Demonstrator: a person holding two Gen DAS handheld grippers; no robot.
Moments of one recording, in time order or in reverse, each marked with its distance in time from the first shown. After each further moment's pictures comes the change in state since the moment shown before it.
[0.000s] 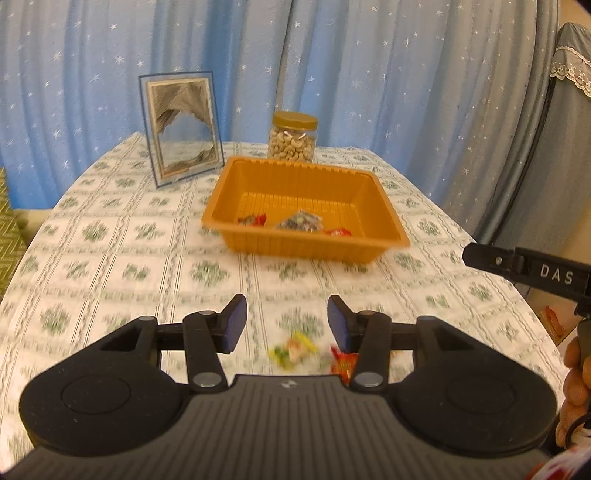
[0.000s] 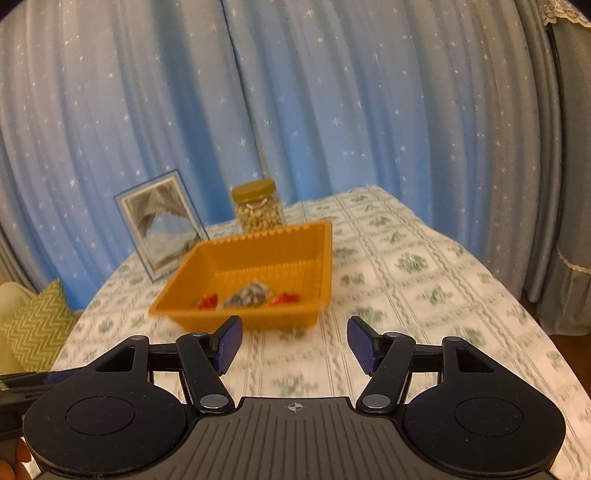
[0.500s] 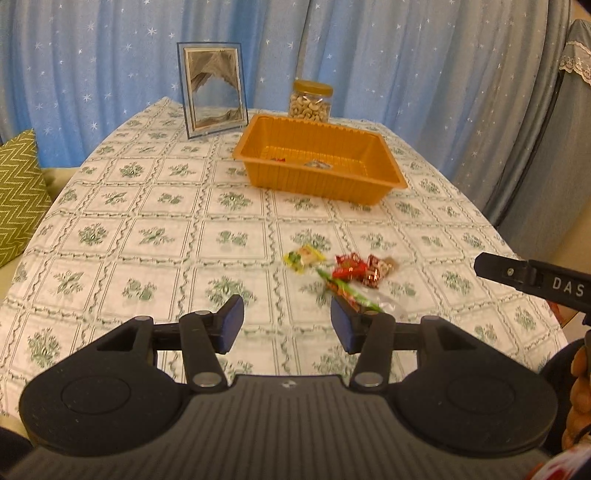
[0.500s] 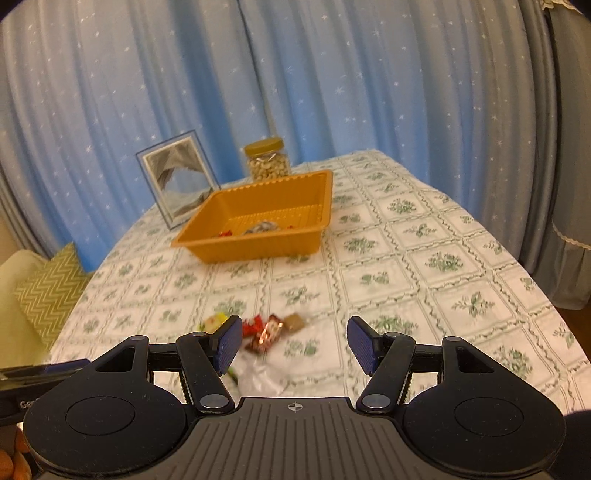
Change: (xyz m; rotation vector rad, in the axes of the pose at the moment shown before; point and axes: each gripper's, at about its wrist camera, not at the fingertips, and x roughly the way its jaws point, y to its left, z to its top) left arm -0.058 0.000 -0.064 -0.041 0.067 0.045; right arm -0.064 0.007 -0.055 -0.014 0.095 0.015
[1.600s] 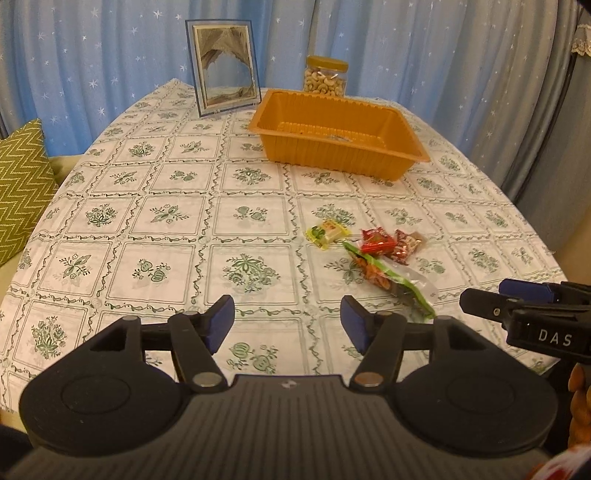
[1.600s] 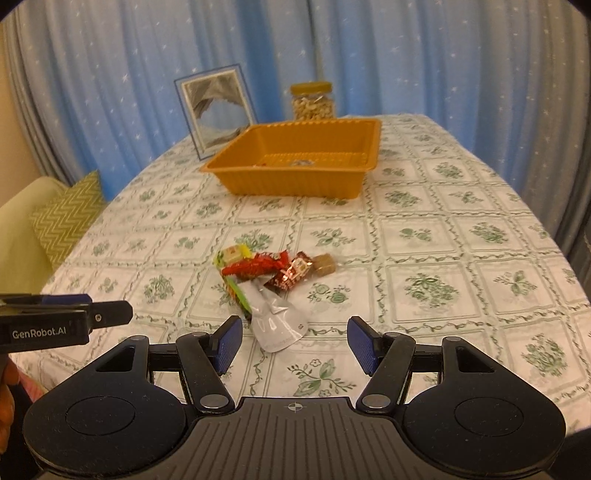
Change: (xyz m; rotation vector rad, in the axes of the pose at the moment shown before) left arm 0.027 0.016 -0.009 0.014 0.057 0.047; right arm 0.042 0.010 -0.029 -0.157 0.158 0.078
